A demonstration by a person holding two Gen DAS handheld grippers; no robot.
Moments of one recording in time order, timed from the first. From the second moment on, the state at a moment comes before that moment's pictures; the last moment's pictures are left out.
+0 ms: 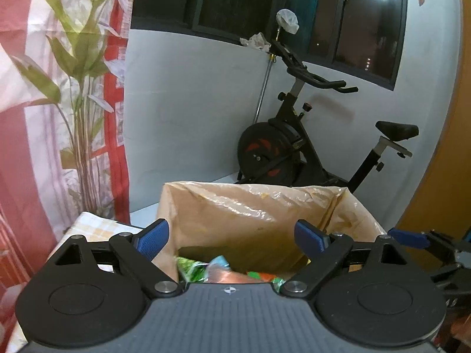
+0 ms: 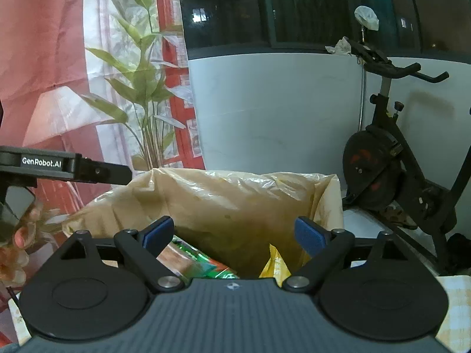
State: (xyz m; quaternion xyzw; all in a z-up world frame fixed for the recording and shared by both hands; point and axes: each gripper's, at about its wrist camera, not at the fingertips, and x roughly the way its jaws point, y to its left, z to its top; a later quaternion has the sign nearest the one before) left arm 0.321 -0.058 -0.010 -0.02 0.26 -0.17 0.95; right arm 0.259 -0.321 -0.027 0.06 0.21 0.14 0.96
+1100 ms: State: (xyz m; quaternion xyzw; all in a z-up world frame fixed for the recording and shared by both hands) left arm 0.152 0.006 -0.148 -0.05 0.34 -0.11 0.93; right arm 0.106 -0.281 -0.132 -0.03 0.31 0.21 0.93
